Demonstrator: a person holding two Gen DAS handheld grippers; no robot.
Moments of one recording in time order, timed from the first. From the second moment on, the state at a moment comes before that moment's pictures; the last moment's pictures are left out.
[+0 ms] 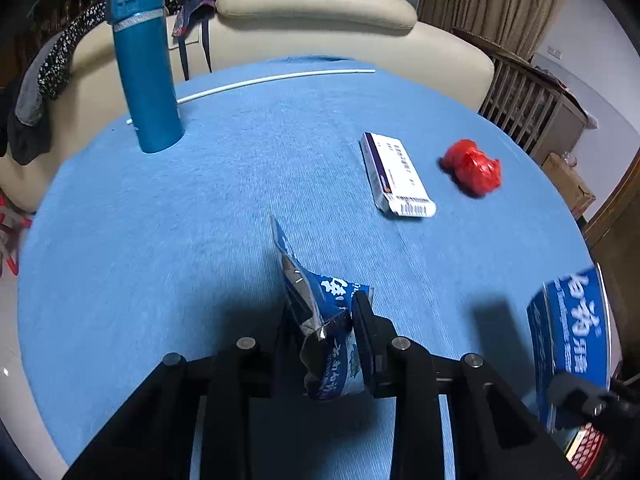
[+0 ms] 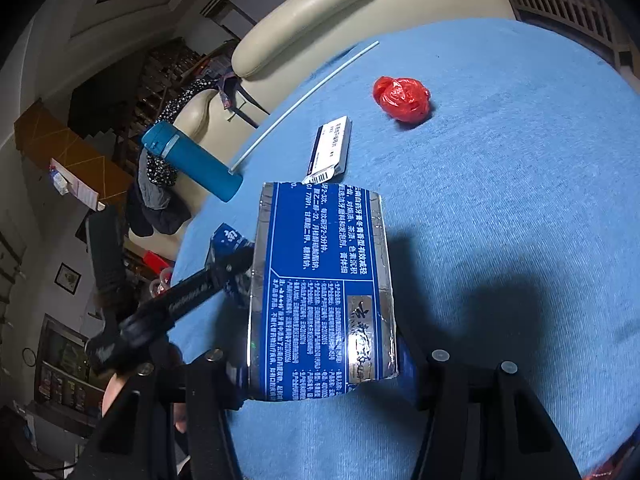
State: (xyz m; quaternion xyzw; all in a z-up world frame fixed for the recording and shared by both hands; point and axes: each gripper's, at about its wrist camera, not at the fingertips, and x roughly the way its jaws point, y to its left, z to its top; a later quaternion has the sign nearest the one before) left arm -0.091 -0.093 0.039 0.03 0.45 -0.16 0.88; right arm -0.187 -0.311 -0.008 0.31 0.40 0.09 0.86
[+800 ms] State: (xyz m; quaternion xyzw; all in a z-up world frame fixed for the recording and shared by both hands) left arm -0.173 -0.104 0.080 0.06 0.38 -0.20 0.90; right arm -0.260 -0.318 0.016 0.32 0.35 0.06 0.88
